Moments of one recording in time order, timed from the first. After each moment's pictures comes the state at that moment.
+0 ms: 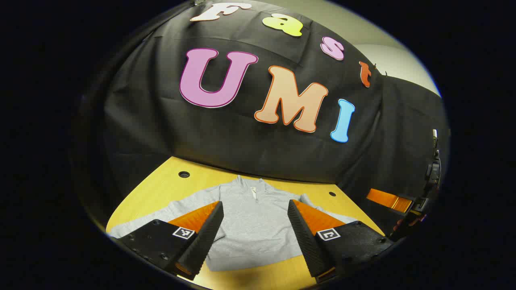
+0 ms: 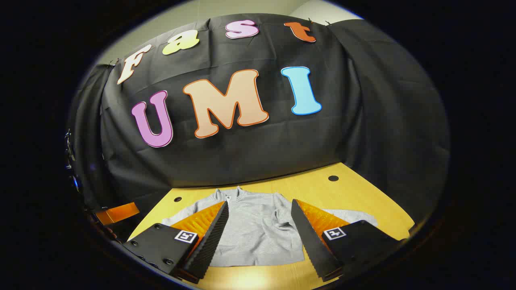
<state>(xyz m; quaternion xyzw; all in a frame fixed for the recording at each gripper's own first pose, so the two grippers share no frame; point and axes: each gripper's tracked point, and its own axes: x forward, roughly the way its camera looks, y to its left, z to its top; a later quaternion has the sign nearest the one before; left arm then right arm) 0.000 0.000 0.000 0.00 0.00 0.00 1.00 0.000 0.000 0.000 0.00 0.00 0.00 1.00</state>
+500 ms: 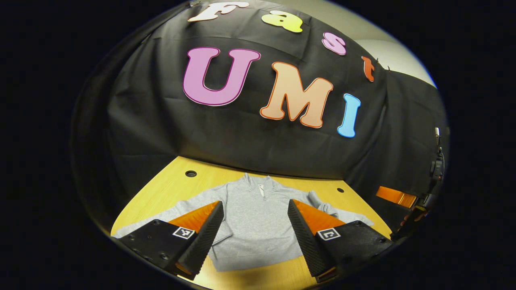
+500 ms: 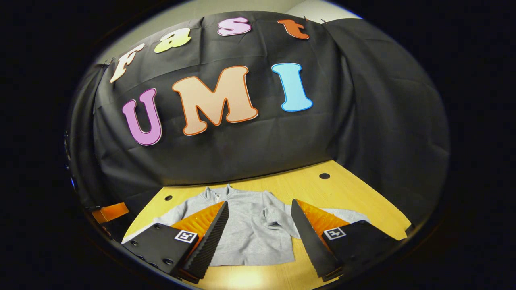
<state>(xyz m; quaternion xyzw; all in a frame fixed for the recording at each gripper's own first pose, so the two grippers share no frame) 0.005 0.007 -0.002 0.01 0.01 0.02 1.00 0.008 -0.028 -0.006 0.00 0.01 -0.03 1.00</state>
